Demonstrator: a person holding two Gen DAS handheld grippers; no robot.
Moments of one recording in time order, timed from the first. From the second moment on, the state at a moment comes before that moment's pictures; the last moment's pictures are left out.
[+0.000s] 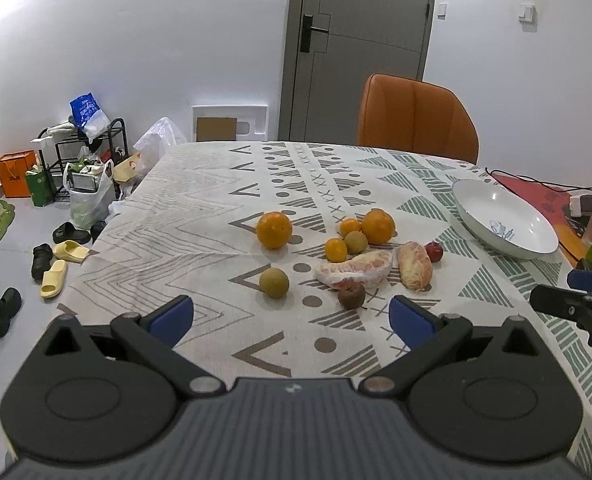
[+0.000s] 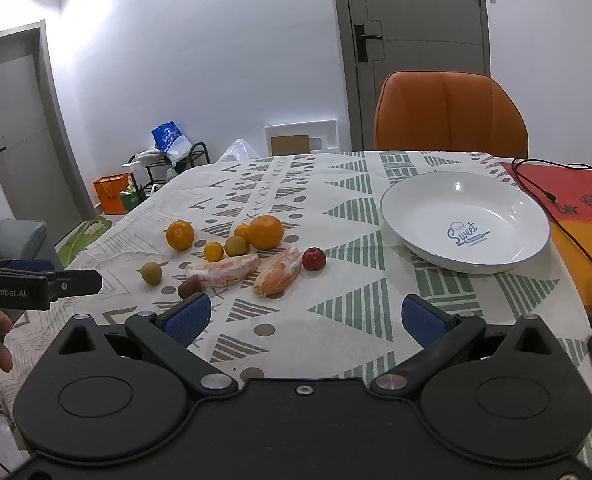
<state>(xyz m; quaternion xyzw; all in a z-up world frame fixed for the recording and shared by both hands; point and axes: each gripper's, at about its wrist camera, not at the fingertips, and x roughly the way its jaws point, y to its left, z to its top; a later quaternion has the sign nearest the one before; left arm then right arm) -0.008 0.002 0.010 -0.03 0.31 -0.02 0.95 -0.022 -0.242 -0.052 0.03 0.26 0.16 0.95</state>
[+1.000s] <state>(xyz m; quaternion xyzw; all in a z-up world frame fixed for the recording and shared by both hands) -0.005 0.002 0.007 -0.03 0.32 -0.01 0.95 -0.017 -0.244 -0.053 0.03 0.27 0.17 0.95</state>
